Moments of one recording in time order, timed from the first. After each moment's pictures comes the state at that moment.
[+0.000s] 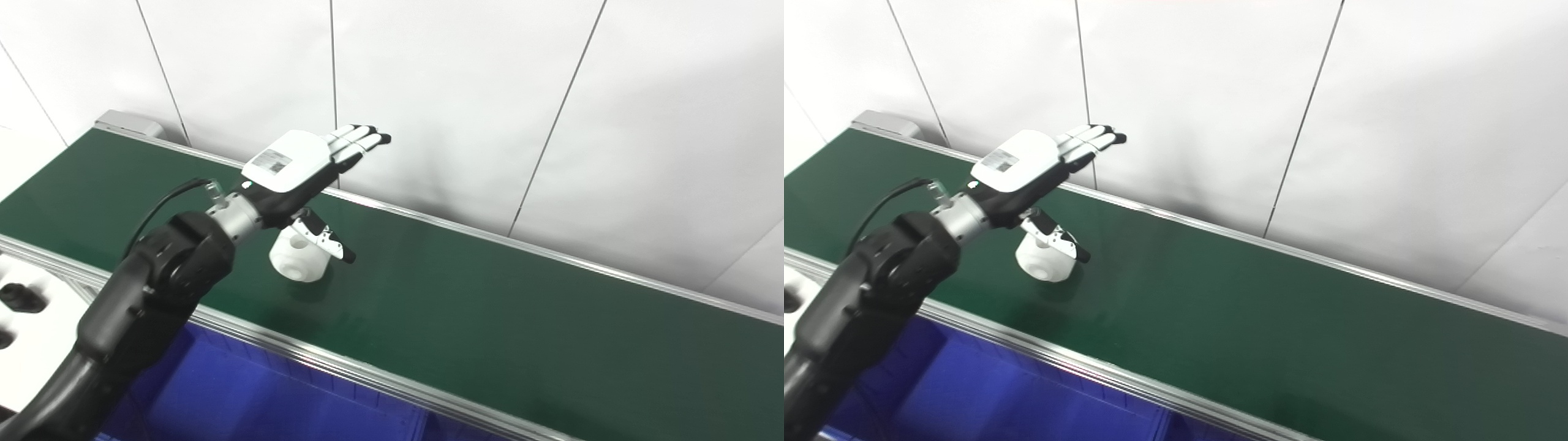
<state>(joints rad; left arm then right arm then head) -0.26 0.58 -0.11 -0.26 0.76 -0.11 -0.42 0.61 -0.01 0.14 -0.15 0.03 -0.33 0.02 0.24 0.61</state>
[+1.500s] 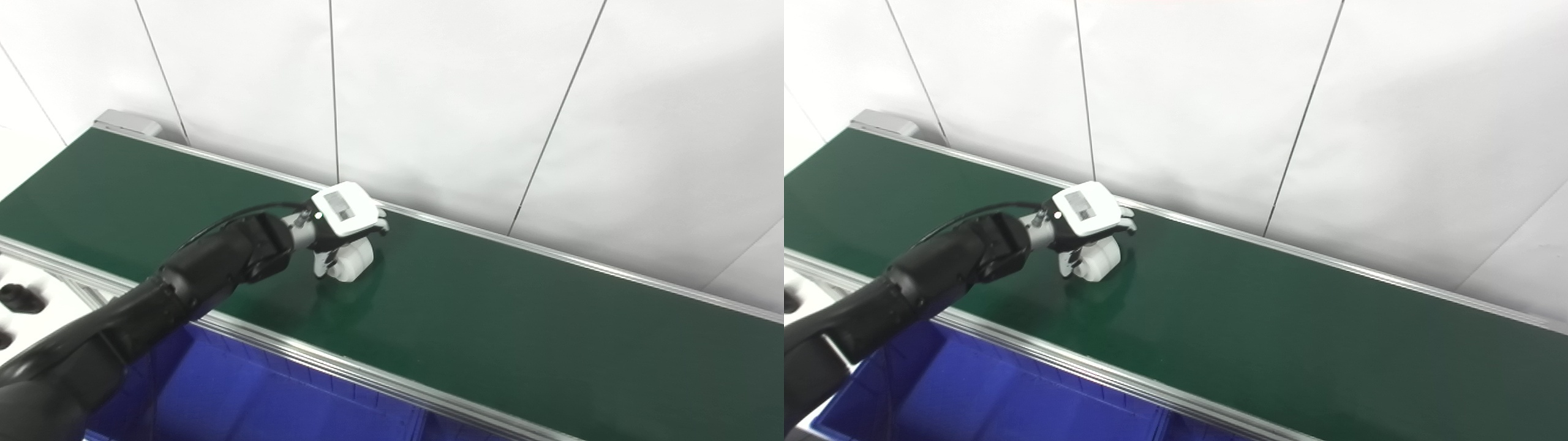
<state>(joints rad) -0.45 0.60 -0.53 0.34 1.21 -0.21 0.00 0.66 -0.01 0.18 -0.21 0.05 -0.32 0.03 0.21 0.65</state>
